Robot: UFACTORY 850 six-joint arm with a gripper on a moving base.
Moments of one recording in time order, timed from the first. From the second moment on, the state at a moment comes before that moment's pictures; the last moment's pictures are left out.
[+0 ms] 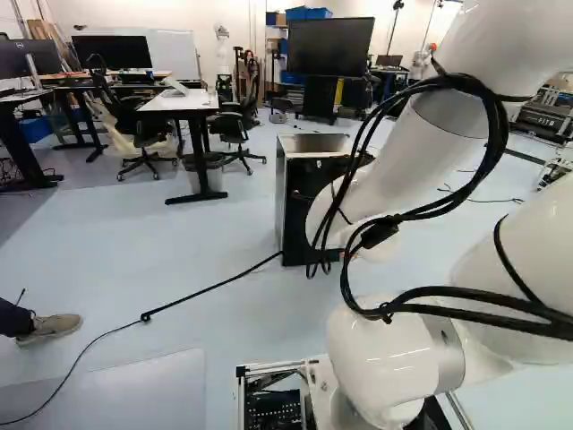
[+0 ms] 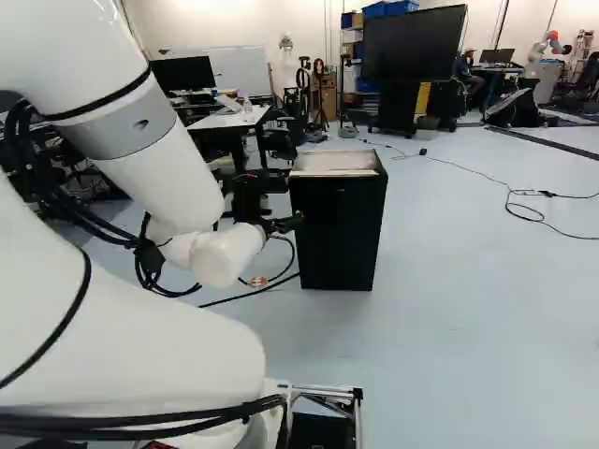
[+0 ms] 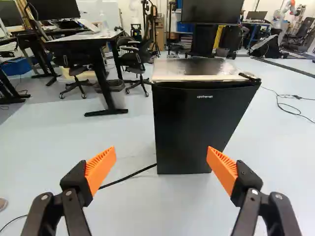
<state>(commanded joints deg) 0.0 15.0 -5.9 0.0 50.0 0.0</state>
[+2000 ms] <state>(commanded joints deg) 7.9 -6.4 -26.6 7.5 50.0 0.0</state>
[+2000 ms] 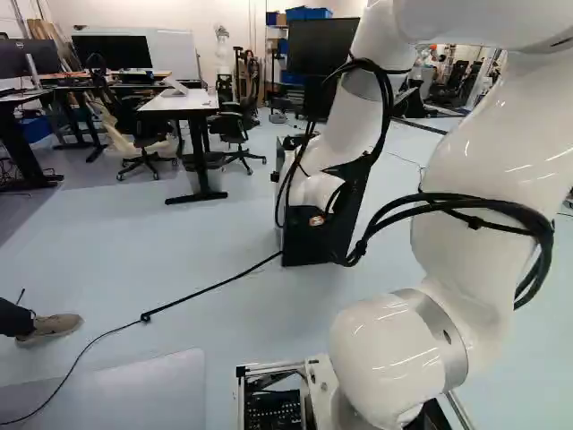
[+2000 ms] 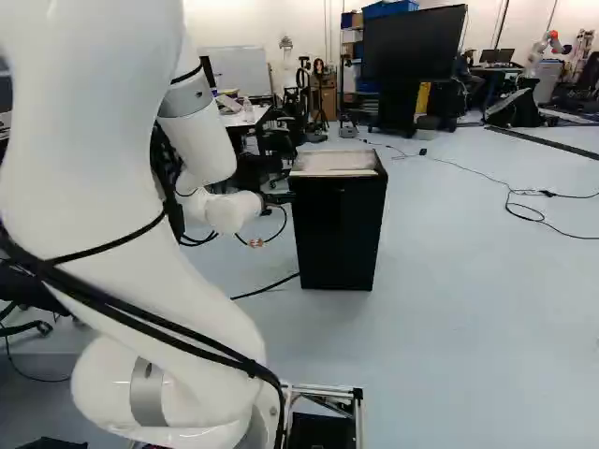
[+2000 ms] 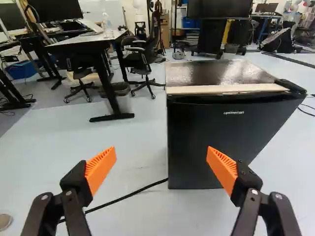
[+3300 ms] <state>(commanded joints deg) 17.8 -18.3 -38.7 20.0 53.2 0.0</state>
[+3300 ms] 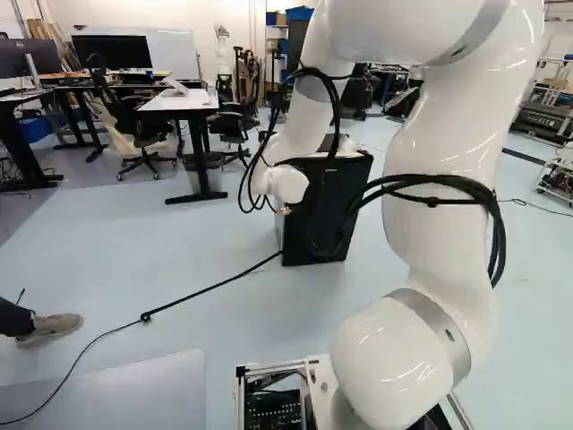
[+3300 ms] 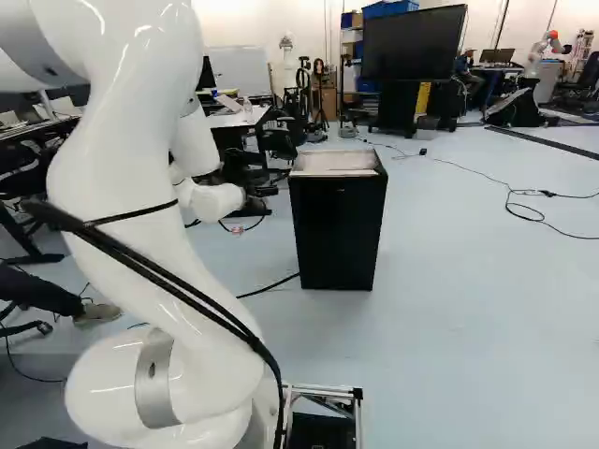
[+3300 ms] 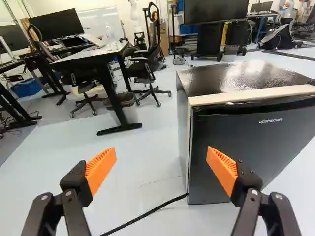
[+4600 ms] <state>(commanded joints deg) 23.3 -39.4 -56.7 36.7 62.3 0.0</state>
